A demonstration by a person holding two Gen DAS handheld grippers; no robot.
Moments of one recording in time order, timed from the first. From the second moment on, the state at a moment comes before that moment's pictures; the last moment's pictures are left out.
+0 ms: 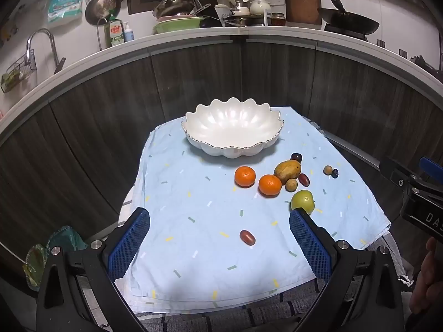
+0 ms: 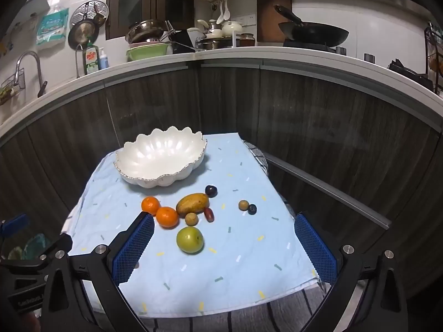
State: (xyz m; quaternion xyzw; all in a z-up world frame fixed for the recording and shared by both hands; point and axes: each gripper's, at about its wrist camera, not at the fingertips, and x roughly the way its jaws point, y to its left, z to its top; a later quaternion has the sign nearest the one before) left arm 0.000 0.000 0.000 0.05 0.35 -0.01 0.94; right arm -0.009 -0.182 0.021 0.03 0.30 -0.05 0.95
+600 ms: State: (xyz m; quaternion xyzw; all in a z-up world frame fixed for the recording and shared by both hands) left arm -0.001 -0.001 0.005 0.05 0.35 -0.02 0.94; right arm -0.010 -0.181 0.021 0.03 0.30 -0.05 0.95
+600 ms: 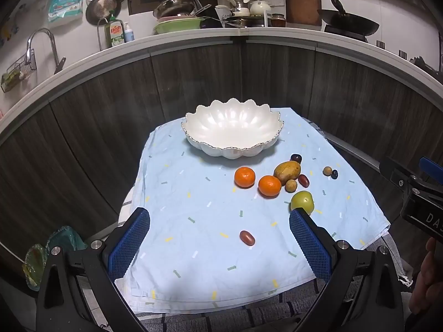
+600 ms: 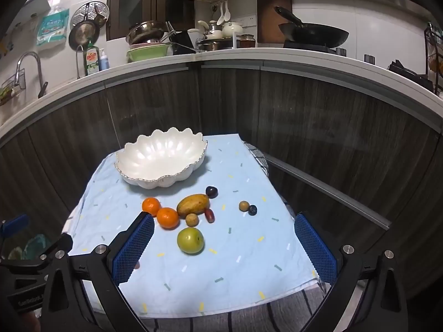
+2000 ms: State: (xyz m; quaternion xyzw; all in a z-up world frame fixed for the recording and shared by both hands) left arm 0.001 -0.001 0.005 0.04 0.35 -0.02 0.94; right arm -0.010 -0.181 0.023 0.03 0.30 -0.05 0.95
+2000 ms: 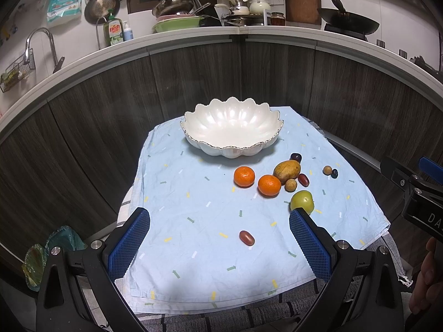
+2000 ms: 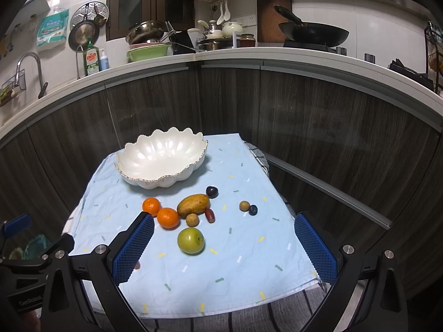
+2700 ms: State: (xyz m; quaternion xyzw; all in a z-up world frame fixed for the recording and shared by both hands) left arm 0.003 -0.001 -0.001 0.04 0.35 -0.02 0.94; right arm -0.009 -0.181 0.023 0.03 0.30 -0.05 0.95
